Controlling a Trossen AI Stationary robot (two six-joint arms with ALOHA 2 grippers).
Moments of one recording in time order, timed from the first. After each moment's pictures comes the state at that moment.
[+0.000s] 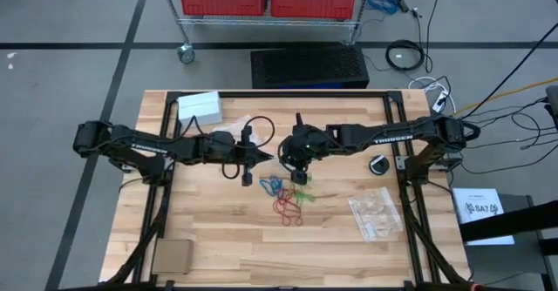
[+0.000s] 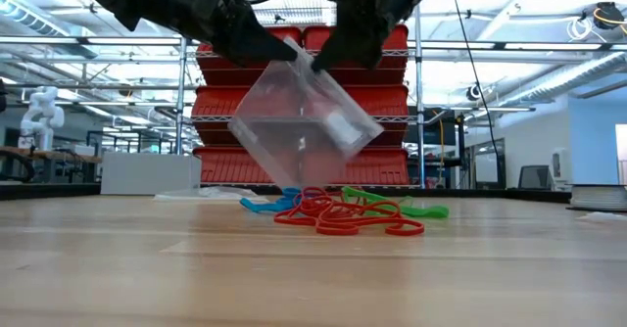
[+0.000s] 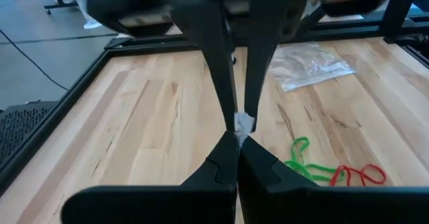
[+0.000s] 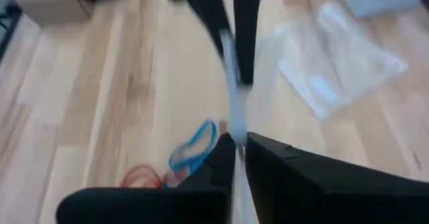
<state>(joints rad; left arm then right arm) 0.03 1.27 0.66 0.32 -0.01 0.11 -0.04 1.64 1.26 -0.38 -0.02 0.09</state>
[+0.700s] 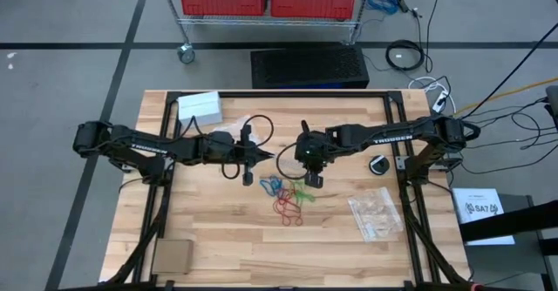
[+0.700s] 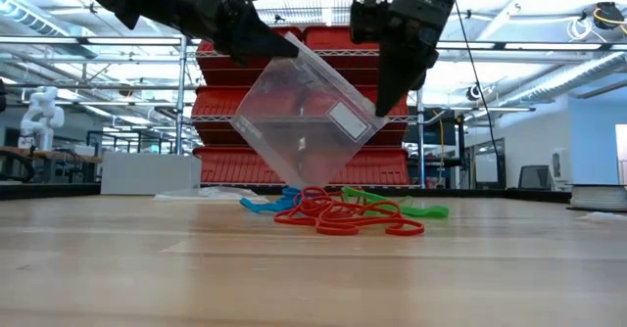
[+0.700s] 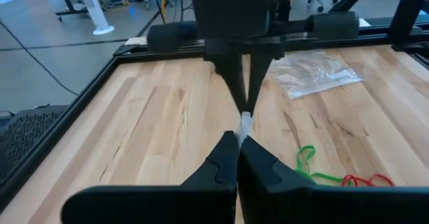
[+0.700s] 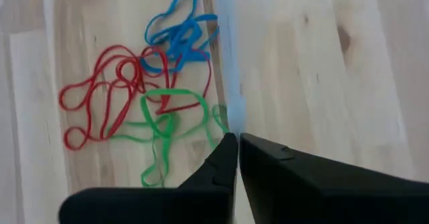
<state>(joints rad) 0.03 1.27 0.66 0.34 -0.05 0.11 -0.04 1.64 1.25 -0.74 -0.02 0.16</state>
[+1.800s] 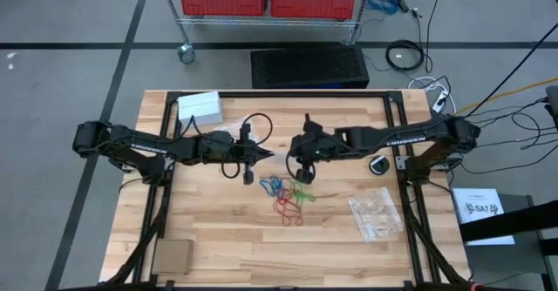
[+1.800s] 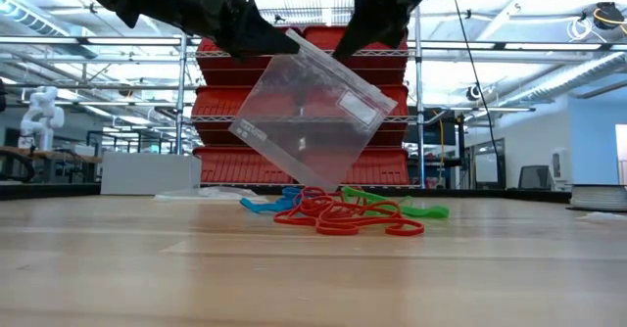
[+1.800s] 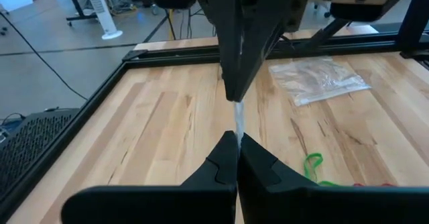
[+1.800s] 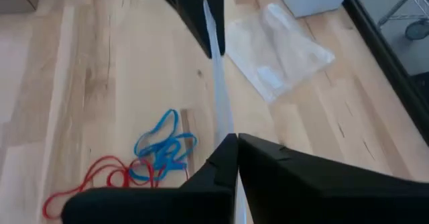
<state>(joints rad) 0.03 1.27 0.66 0.35 -0.06 0.11 0.03 1.56 1.25 -0.46 0.21 0.12</state>
